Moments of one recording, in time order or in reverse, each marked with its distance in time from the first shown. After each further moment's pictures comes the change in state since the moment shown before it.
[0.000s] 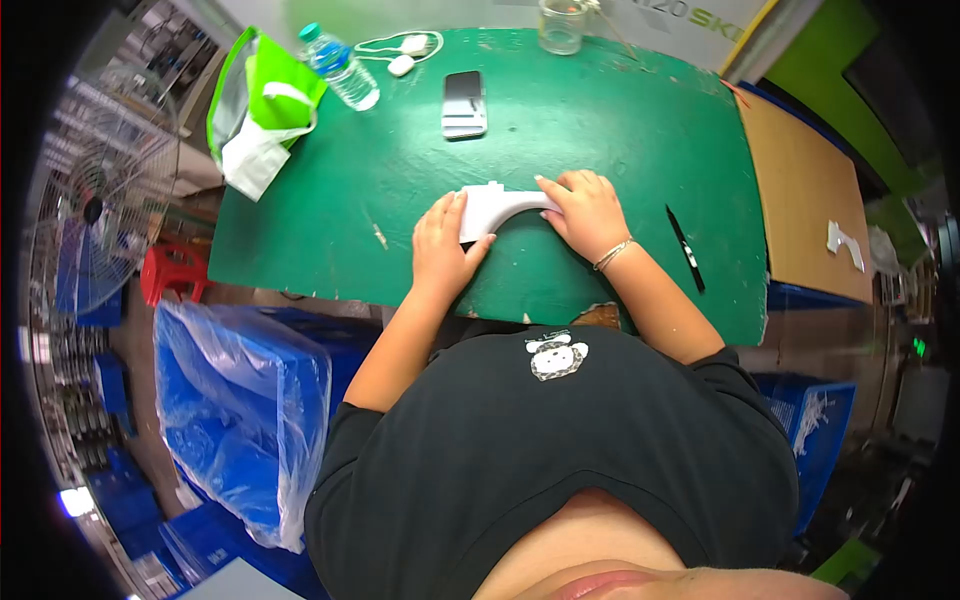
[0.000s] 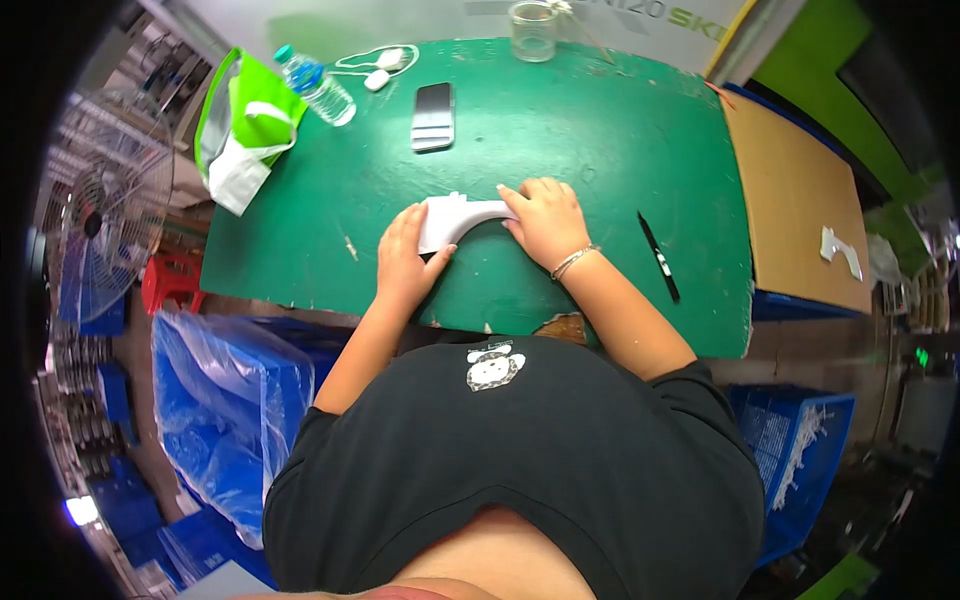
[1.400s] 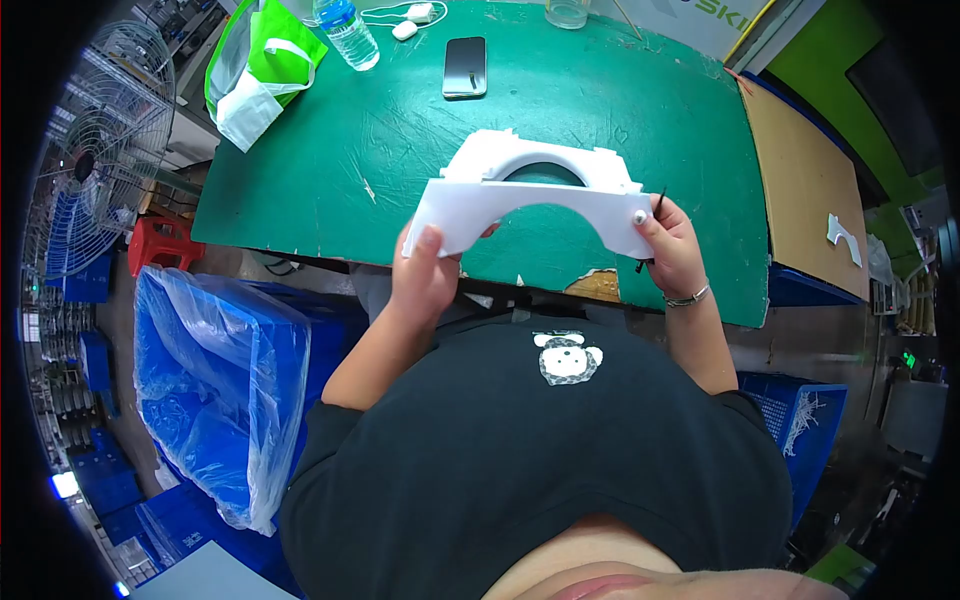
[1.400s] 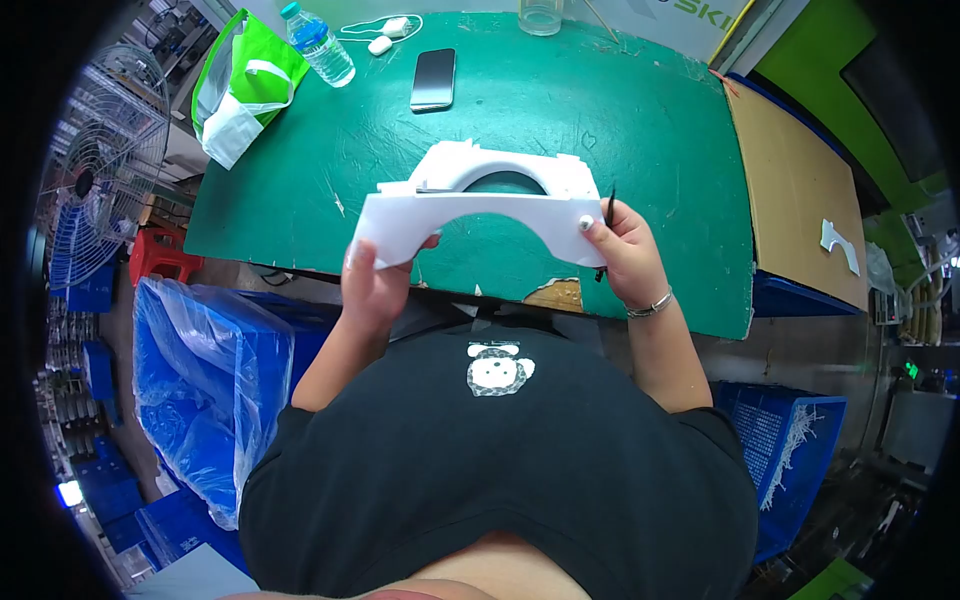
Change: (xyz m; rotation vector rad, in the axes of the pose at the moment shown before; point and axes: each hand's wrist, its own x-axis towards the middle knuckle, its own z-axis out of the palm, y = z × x) left_hand -0.043 0.072 -0.054 -1.718 0.081 -0.102; right_hand -0.104 0.011 -0.052 1.541 0.113 0.459
